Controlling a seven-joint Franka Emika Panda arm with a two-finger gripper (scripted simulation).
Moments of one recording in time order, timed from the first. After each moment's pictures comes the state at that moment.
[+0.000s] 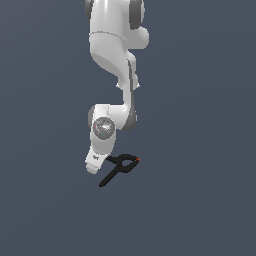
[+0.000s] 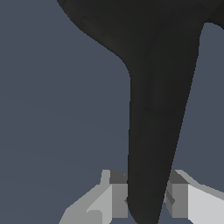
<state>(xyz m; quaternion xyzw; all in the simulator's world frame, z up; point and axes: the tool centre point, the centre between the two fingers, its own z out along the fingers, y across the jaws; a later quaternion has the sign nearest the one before) 0.009 -0.129 0.021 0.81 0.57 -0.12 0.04</state>
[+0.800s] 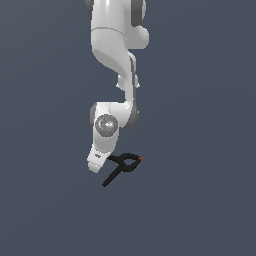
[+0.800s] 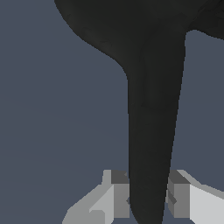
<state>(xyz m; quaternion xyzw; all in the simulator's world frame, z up) 0.007 -0.119 0.032 0.81 0.57 -0.12 0.04</state>
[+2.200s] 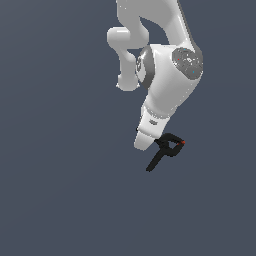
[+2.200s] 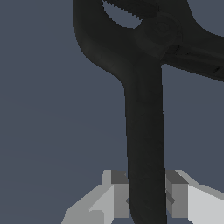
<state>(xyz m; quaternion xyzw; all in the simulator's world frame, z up) 0.002 0.059 0.214 0.81 0.57 -0.12 0.04</state>
